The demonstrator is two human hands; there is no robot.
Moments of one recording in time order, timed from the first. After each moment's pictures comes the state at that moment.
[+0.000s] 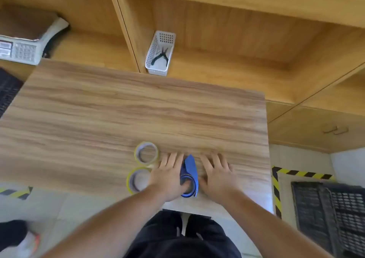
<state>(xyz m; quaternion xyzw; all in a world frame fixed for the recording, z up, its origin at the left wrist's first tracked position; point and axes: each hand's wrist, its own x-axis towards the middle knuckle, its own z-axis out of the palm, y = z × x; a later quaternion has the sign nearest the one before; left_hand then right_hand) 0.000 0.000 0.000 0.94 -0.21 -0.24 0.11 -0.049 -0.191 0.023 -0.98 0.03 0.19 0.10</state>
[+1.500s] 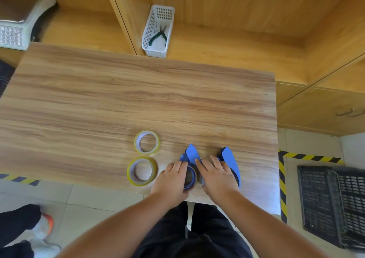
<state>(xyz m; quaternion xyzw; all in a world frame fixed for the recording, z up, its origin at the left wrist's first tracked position) -0.035 0.000 -0.029 0.92 -0.24 -0.29 0.11 -0.070 -0.182 -0.030 -0.96 -0.05 0.26 0.04</state>
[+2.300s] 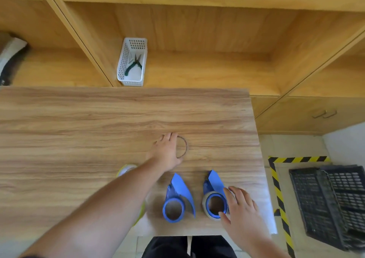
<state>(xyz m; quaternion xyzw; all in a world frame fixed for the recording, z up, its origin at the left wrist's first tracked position) 0.141 -0.078 -0.021 0.94 -0.24 -0.23 0.11 -0.120 -0.250 0.001 -0.96 0.16 0.20 0.11</state>
